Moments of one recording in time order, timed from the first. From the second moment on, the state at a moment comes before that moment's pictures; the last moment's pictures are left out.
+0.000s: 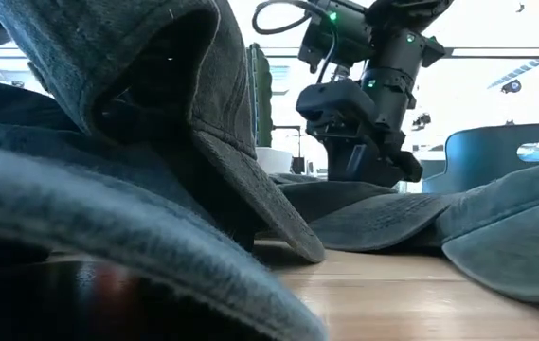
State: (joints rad) left arm -0.31 0.57 0.19 0.52 -0.06 -1.00; right arm 0.10 1.82 1.09 -0.45 -0.03 0.90
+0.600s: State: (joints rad) left arm -0.32 1.17 0.46 0.70 -0.15 -1.05; right arm 0.15 1.79 1.28 -0.66 -0.11 0.58
